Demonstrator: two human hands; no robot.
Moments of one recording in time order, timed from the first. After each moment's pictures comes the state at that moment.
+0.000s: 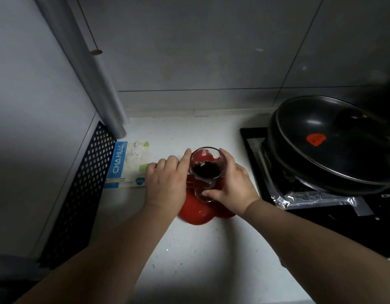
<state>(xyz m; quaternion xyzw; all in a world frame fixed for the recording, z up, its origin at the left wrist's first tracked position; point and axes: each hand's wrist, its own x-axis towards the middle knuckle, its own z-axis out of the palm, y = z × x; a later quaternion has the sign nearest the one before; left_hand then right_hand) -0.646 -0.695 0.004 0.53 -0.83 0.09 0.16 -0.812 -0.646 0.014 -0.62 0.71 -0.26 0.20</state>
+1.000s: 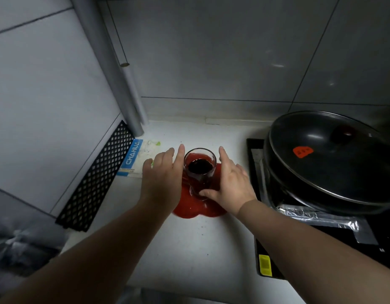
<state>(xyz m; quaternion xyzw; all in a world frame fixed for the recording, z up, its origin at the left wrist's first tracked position) -0.674 -0.654 0.040 0.61 -0.78 0.14 0.09 -0.850 -0.631 0.032 -0.69 0.67 -0.21 0.18</state>
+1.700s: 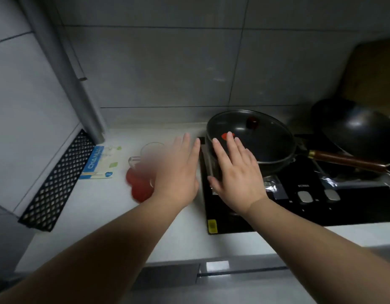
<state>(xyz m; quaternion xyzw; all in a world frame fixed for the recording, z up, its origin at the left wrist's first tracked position) -0.781 -0.546 0.094 0.49 -0.86 0.12 0.10 -0.927 -0.486 0.101 -0.68 0.70 -0.17 -0.12</state>
